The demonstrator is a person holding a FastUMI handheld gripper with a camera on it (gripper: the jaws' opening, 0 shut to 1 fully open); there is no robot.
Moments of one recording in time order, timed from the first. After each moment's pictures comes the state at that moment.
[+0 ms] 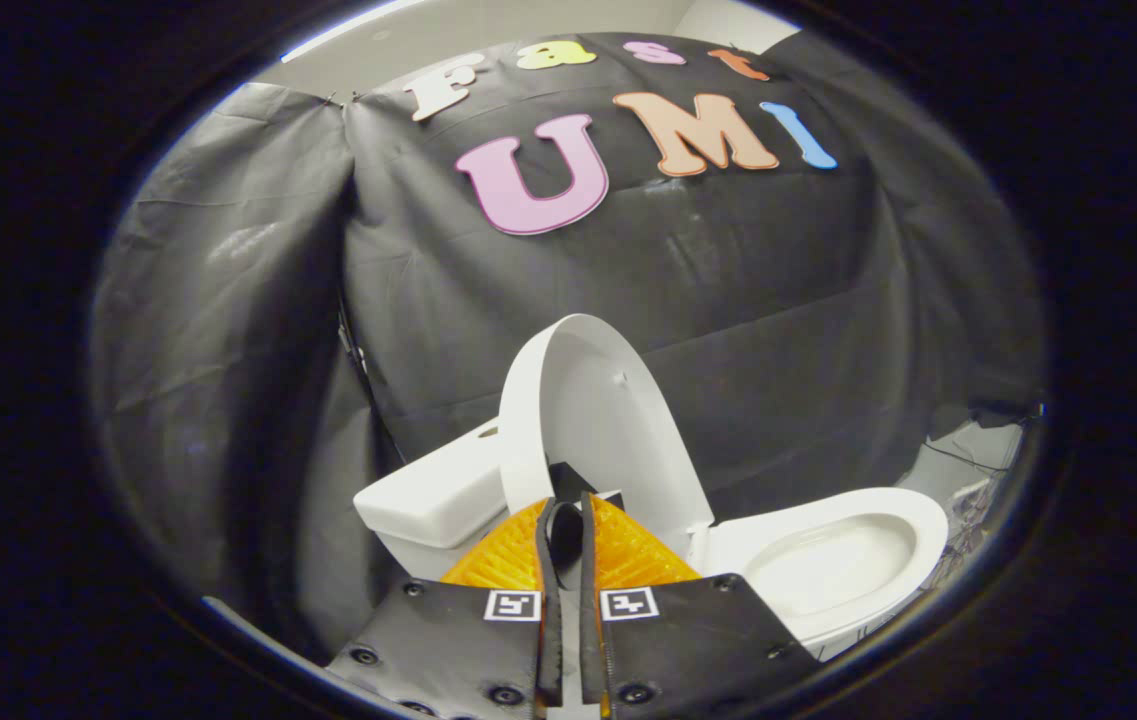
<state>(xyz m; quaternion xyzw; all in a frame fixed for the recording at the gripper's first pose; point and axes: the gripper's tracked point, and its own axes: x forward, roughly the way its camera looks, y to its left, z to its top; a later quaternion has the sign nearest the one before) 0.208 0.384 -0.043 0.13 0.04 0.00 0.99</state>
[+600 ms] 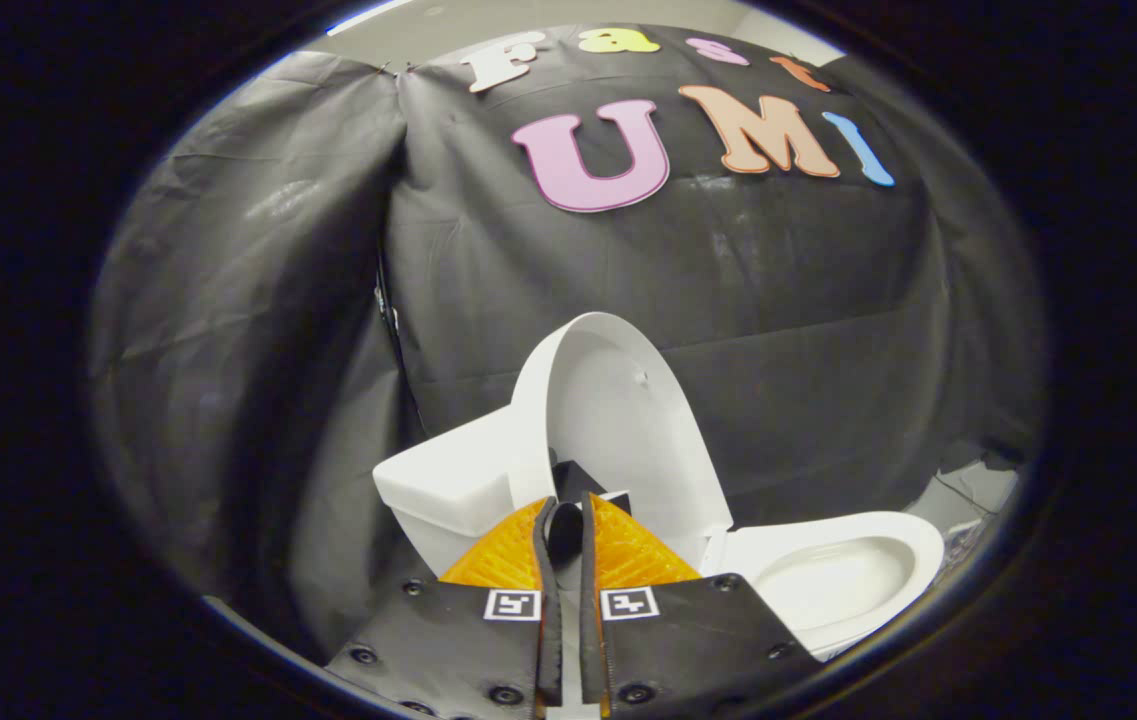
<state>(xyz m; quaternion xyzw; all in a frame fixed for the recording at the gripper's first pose) 0.214 0.404 -0.045 0.07 0.06 0.04 0.99</state>
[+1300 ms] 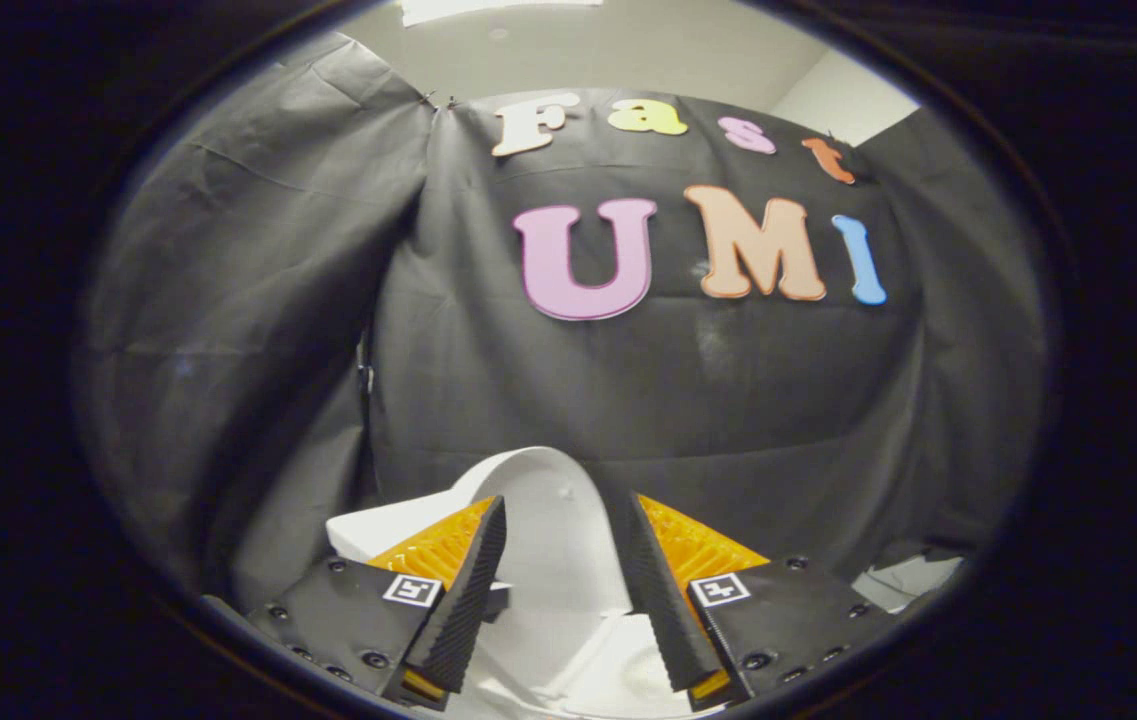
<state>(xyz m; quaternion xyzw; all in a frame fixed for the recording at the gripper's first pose) 0.180 0.292 0.072 -0.02 -0.06 -0.01 1.00</state>
